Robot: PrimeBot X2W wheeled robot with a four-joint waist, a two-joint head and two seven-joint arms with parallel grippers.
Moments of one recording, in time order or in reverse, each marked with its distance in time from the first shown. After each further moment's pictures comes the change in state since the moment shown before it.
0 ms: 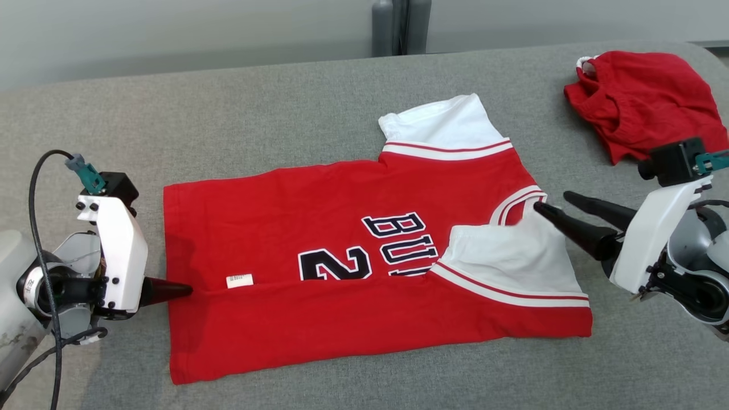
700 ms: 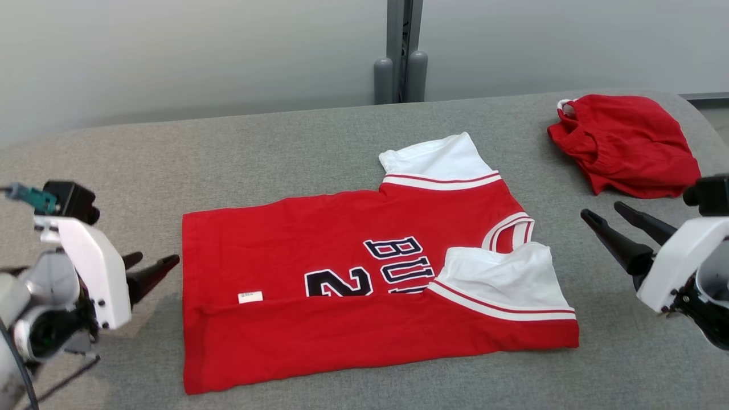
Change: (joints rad) left arm 0.133 0.050 0.092 -0.067 0.071 0.016 -0.421; right arm 0.100 0.006 -0.043 0.164 -0.096 0.000 -0.189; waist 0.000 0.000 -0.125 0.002
